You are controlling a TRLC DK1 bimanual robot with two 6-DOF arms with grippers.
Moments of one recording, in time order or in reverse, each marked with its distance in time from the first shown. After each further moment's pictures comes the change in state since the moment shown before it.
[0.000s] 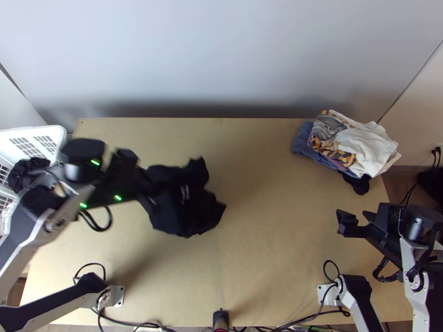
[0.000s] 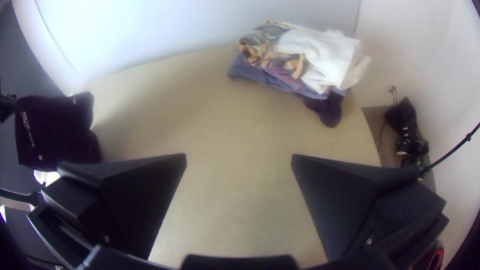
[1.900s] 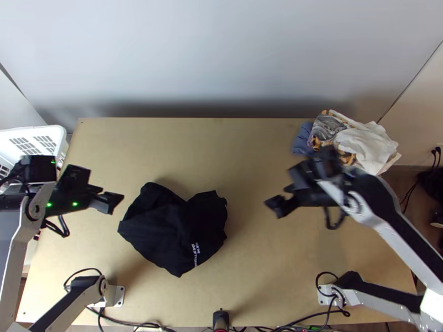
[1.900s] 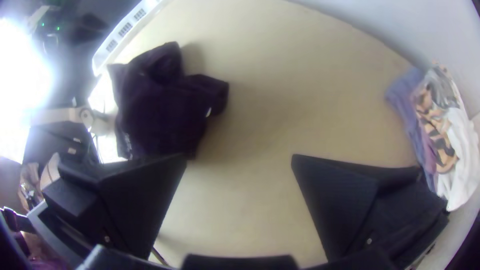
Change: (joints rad) left arm 0.654 -0.097 -0.228 -0.301 -0.021 0.379; right arm 0.665 0.665 0.334 0.093 -0.085 -0.005
